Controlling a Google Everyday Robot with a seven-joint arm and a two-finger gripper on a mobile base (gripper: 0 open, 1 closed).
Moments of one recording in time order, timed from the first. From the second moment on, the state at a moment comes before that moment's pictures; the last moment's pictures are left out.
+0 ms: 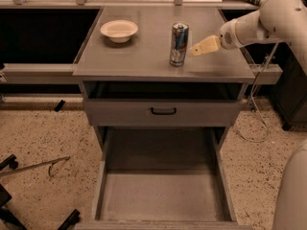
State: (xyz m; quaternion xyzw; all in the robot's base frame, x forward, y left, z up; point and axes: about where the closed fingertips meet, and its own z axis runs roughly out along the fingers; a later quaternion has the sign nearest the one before) arm 0.789 -0.196 0.878 -0.31 0.83 0.13 0.44
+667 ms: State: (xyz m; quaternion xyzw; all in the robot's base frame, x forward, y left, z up) arm 0.768 -0.199 0.881 -0.34 0.76 0.24 0.50
